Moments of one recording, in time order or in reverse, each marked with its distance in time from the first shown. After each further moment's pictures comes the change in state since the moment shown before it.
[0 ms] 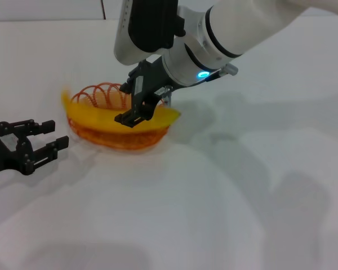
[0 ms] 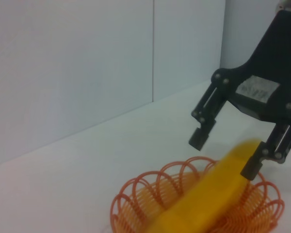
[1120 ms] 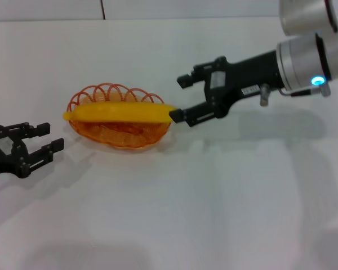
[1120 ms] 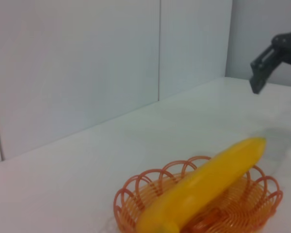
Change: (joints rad) left arm 0.020 0.000 -0.009 0.000 -0.009 0.001 0.012; right arm -0.317 -0.014 0.563 -0.030 0.223 -0.377 -0.447
